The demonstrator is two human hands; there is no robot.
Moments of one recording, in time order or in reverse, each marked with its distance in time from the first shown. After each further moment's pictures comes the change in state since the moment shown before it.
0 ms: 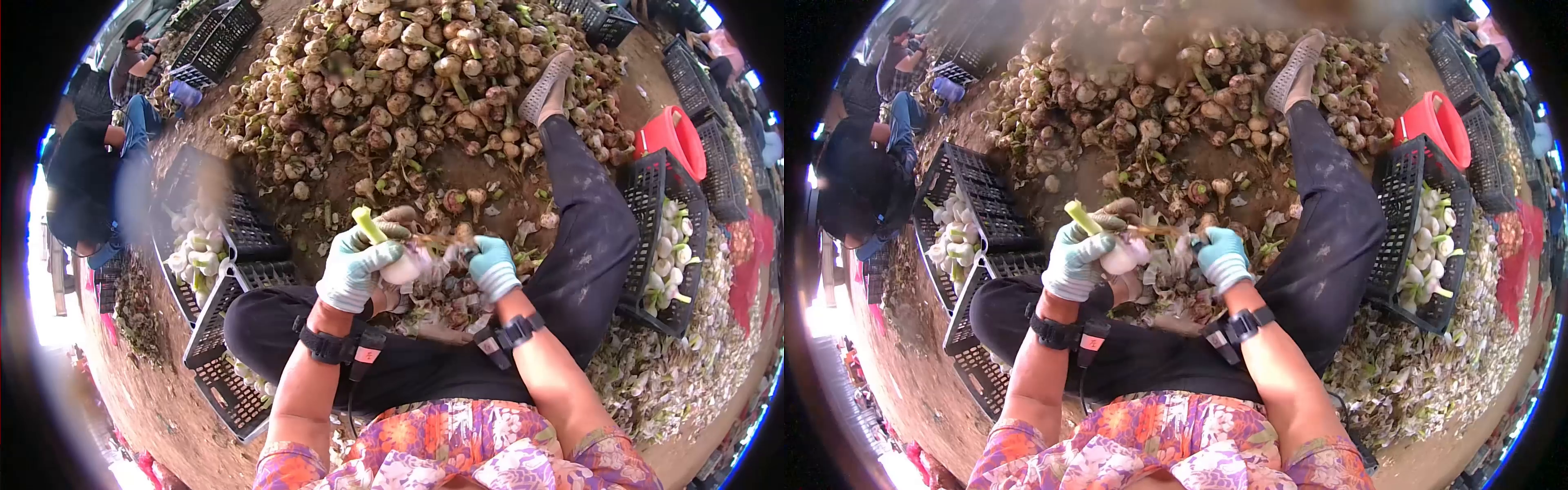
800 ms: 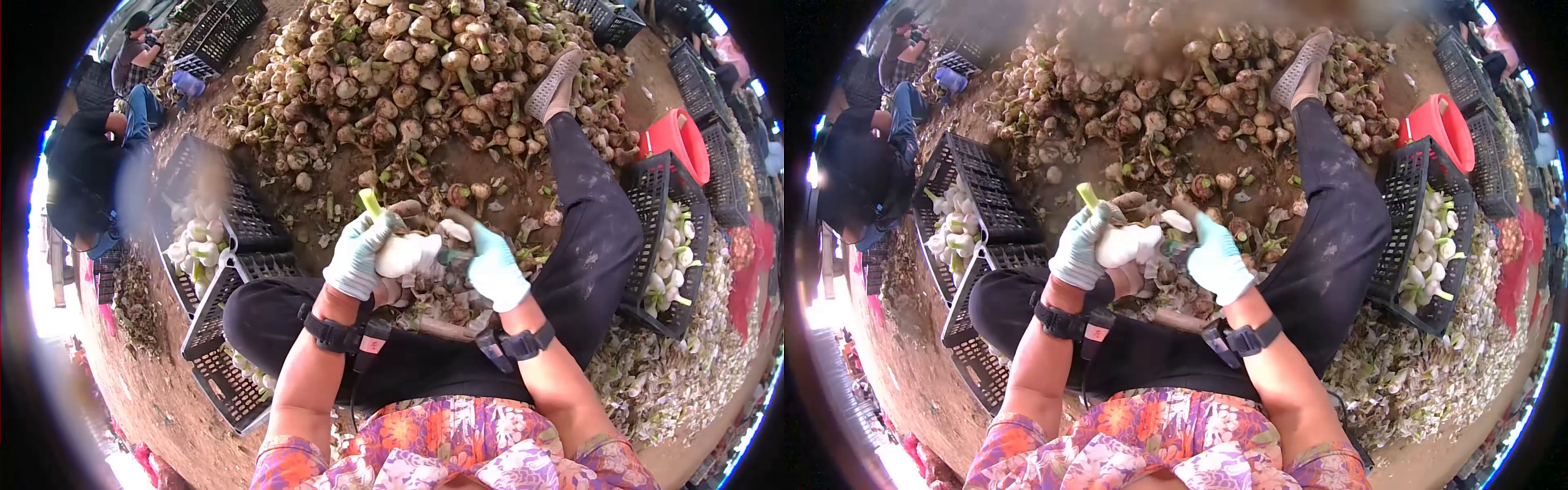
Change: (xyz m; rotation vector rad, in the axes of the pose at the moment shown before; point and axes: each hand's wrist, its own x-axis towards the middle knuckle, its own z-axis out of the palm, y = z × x) left_hand 0.007 -0.001 0.006 -0.175 -0.031 -0.079; right_hand -0.038 -0.098 -0.035 0.661 -0.220 -0.119
